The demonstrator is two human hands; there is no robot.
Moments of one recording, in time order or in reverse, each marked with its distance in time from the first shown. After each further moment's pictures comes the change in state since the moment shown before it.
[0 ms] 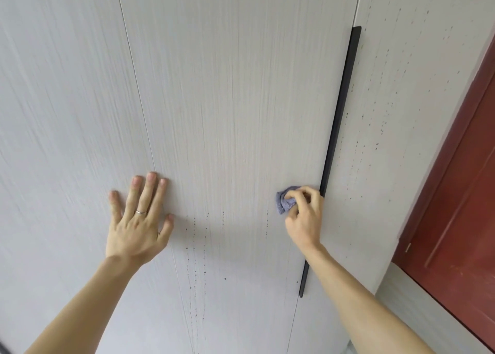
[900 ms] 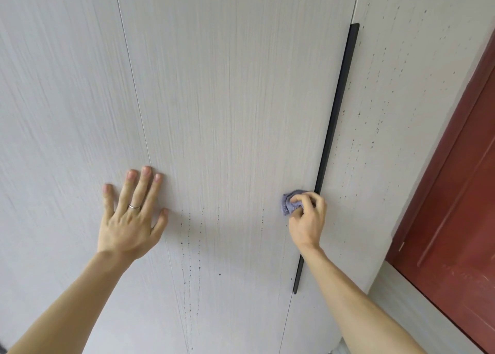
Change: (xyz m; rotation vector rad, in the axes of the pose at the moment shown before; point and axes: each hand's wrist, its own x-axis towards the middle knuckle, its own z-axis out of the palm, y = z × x) left_hand -0.003 0.001 -0.001 -0.002 0.048 0.008; right_hand -0.010 0.021 -0.007 -0.014 -0.001 0.170
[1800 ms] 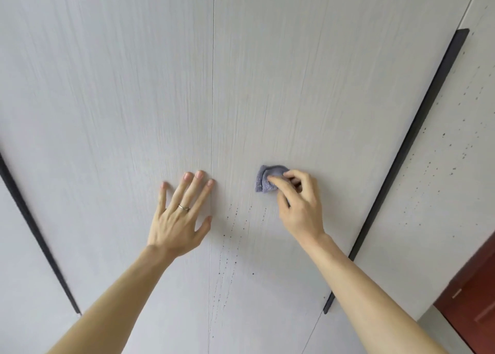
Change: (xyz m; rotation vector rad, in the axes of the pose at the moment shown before) left_hand -0.034 -0.009 0.010 0.036 -0.029 -0.002; right_hand 0.006 -0.116 0.043 0.112 -0.143 -0.642
